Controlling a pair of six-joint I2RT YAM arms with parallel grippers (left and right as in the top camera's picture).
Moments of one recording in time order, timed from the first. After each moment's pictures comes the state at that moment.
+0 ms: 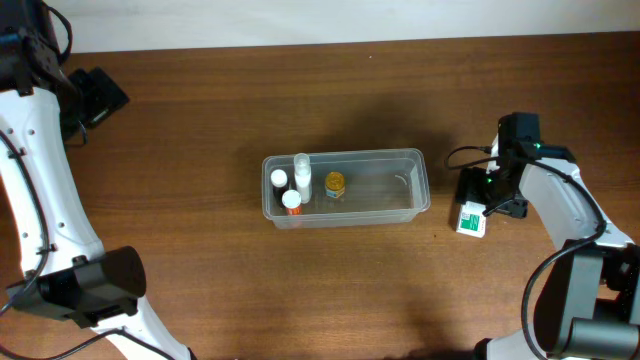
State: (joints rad) left arm 0.24 2.02 2.46 -1.69 -0.10 -0.49; right arm -0.16 1.70 1.12 -0.83 0.00 0.15
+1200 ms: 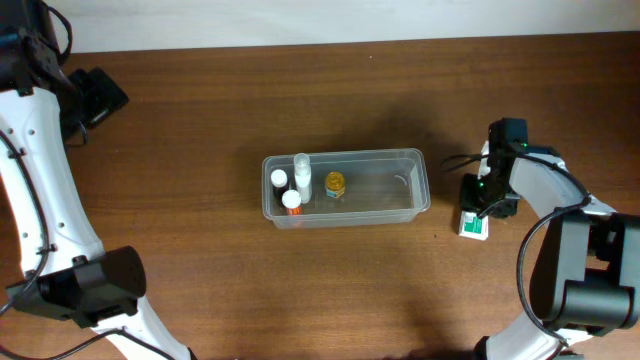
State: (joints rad) left arm 0.24 2.02 2.46 -1.69 -0.10 -0.49; right arm -0.16 1.83 1.11 -0.79 0.00 0.10
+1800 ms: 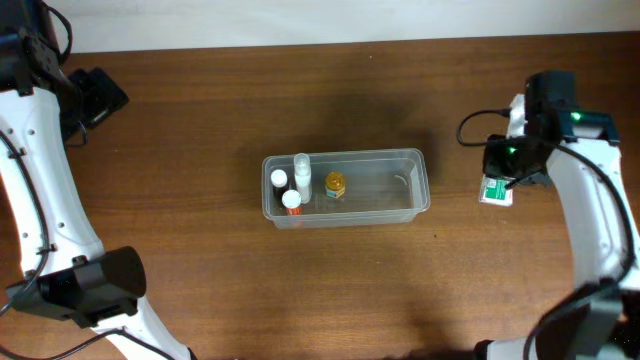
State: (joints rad) left arm 0.24 2.02 2.46 -1.69 -0.10 -0.49; right arm -0.16 1.61 1.43 -1.13 -0.06 0.07
